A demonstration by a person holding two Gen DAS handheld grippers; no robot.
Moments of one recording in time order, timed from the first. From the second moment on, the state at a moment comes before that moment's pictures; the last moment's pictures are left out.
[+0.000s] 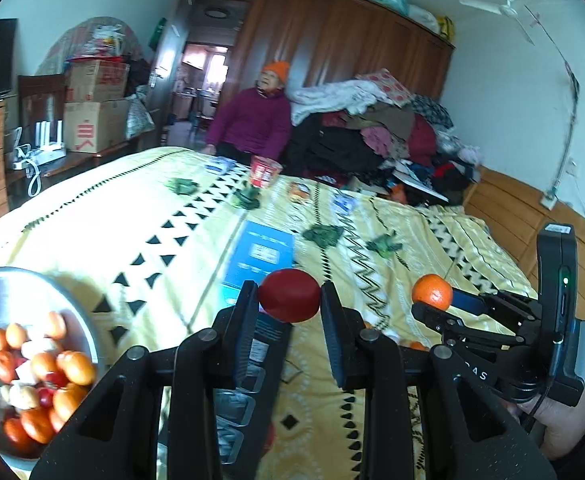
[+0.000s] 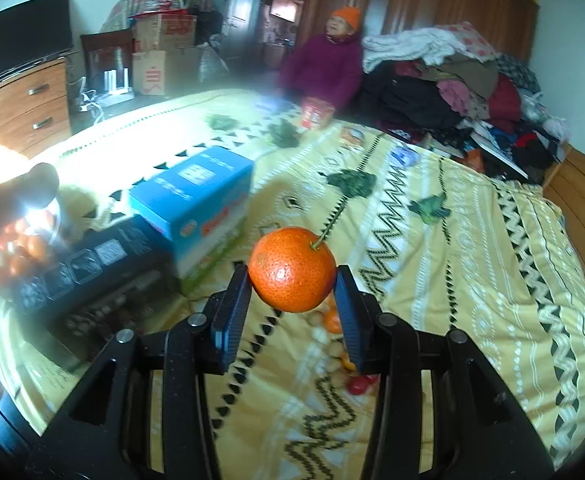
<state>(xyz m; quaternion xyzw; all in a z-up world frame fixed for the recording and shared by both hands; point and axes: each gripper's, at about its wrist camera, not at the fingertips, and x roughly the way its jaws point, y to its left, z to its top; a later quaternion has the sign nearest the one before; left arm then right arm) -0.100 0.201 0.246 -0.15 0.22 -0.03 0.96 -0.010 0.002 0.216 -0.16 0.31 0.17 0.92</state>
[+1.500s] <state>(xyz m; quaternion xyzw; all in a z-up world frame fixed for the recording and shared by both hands) -0.179 0.486 0.151 -0.26 0.26 0.29 0.88 -0.045 0.307 0.163 -0.12 0.43 0.49 0.75</state>
